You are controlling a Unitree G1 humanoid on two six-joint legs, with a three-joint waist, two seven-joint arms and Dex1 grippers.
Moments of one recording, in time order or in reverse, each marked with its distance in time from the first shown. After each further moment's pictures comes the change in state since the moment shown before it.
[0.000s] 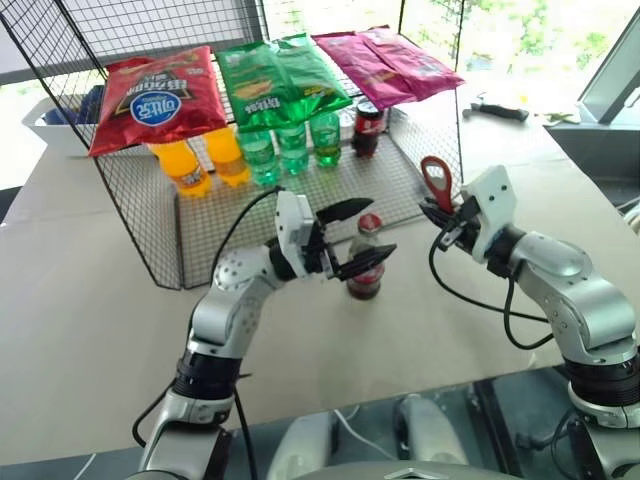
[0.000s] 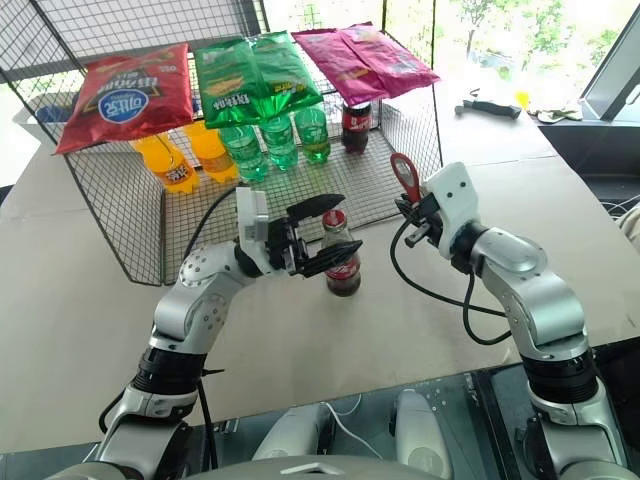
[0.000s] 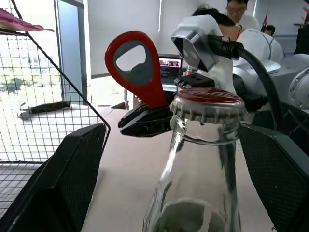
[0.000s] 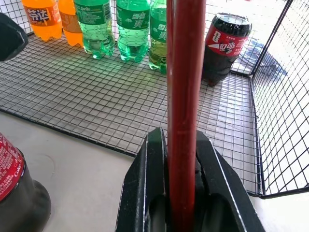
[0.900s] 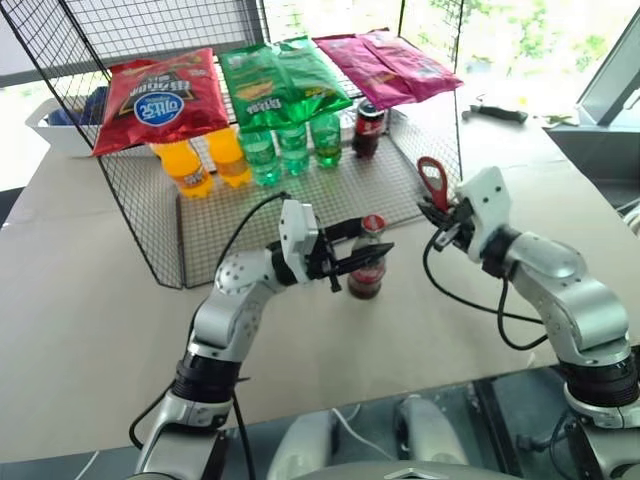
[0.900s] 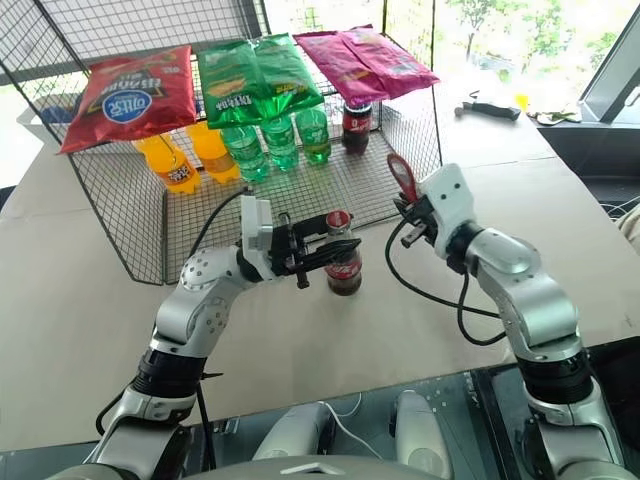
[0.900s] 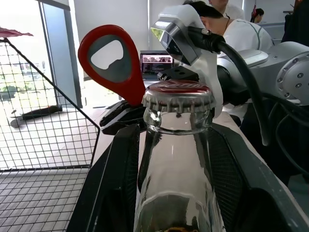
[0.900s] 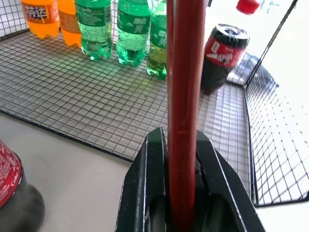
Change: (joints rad) left arm 0.011 0.016 -0.038 0.013 0.057 -0.100 -0.029; right arm 0.007 -0.010 0.122 -0.002 -0.186 -0.173 -0.047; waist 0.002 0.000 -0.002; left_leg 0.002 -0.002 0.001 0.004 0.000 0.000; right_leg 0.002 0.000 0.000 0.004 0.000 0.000
